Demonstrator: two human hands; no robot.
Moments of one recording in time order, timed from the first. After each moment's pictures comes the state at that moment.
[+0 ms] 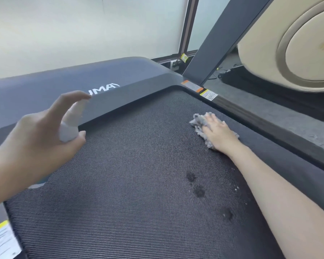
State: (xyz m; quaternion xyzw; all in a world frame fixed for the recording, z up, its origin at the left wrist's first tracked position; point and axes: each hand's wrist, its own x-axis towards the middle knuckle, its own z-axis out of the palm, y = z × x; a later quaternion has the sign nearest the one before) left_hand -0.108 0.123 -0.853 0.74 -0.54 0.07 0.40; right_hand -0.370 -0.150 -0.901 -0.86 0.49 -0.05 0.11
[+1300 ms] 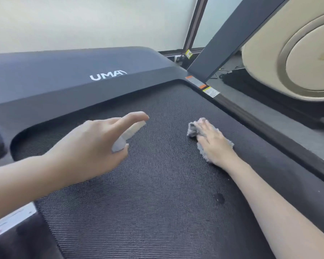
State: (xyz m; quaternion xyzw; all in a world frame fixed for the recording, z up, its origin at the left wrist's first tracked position) left_hand -0.158 0.129 -0.858 0.70 -0.67 0.00 0.26; right_hand -0.381 -0.106 -0.920 -0.90 0.41 -0.08 0.12
